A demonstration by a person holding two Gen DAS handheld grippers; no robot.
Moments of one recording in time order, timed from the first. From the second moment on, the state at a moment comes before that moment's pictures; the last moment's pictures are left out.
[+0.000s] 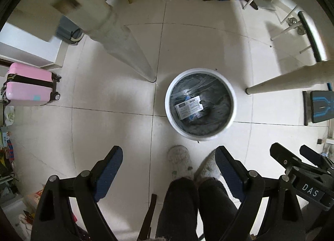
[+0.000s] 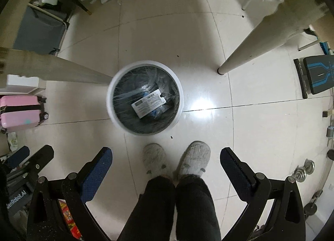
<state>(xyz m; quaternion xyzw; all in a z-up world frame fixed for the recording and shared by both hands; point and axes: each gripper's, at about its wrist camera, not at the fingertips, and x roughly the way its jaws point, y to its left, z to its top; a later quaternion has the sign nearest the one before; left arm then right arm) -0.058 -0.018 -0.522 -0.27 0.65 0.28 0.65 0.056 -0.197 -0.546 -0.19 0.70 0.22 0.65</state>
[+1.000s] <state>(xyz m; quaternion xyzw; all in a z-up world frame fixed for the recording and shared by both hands) 0.155 0.029 -0.348 -0.54 0.53 0.25 0.60 0.299 -0.235 -0.296 -0.08 0.67 0.10 0.73</state>
